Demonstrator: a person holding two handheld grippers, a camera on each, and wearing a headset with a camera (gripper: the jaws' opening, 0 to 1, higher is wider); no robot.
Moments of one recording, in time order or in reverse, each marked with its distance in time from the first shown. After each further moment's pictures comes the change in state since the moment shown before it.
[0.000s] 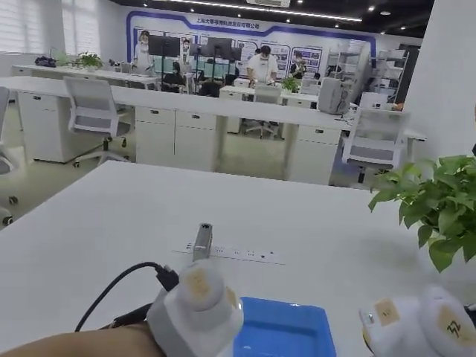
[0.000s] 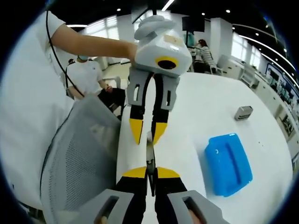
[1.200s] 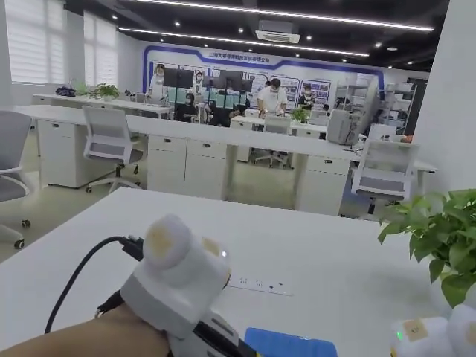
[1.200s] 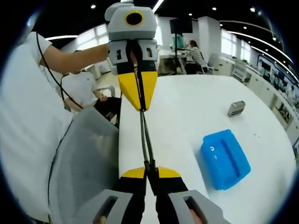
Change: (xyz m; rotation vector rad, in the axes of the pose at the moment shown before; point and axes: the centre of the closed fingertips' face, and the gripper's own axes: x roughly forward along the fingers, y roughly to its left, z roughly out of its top) left arm -0.072 -0.022 0.074 0.115 -0.297 0.179; right arm -0.017 -0.003 0.008 0.090 -0.045 -0.031
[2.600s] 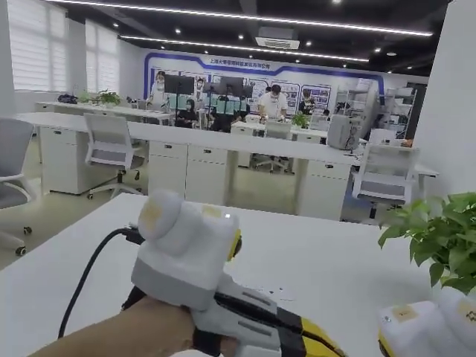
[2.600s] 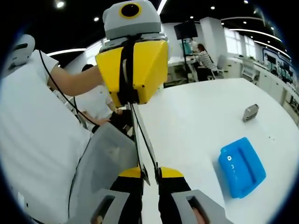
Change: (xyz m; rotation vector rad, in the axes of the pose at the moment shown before) left arm -0.010 -0.027 0.092 0.017 -0.359 -0.086; right arm -0.002 0.030 0.033 0.069 -0.109 0.151
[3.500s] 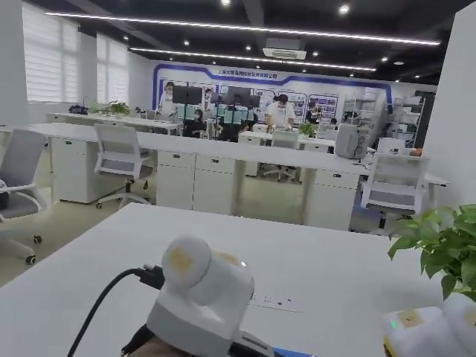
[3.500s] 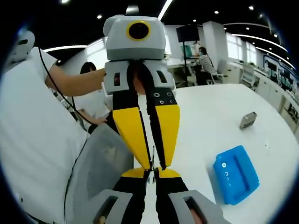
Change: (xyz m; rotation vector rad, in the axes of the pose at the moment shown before) left arm 0.008 0.008 -0.045 -0.127 0.110 0.095; right arm 0.001 -0.004 0.013 -0.060 0.013 -0.028
